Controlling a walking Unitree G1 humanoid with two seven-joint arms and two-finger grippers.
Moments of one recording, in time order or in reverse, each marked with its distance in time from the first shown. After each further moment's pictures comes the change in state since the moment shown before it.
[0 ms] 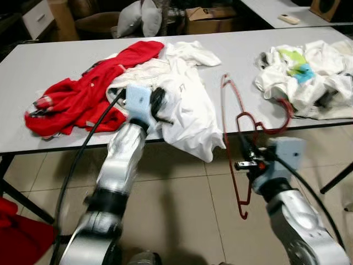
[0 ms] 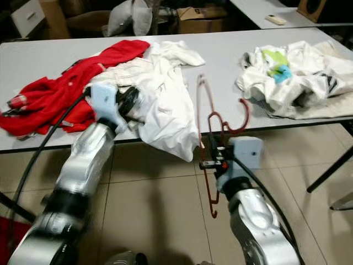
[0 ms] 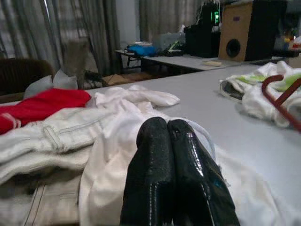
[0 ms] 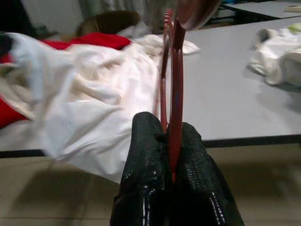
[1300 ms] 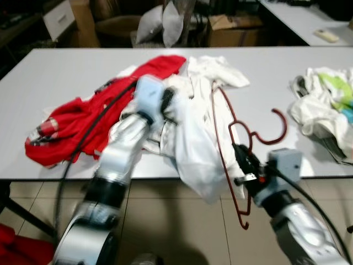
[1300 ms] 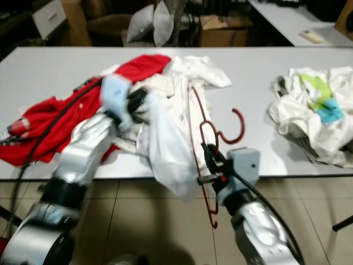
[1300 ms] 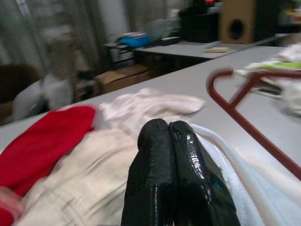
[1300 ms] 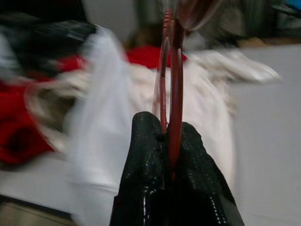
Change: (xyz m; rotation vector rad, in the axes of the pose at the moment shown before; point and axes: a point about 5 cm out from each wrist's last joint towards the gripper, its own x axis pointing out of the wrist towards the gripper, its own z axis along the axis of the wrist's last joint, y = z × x) left arm 0.032 -0.018 0.029 0.100 0.069 -0.212; right arm -0.028 0.005 0.003 0.029 -0.059 0.202
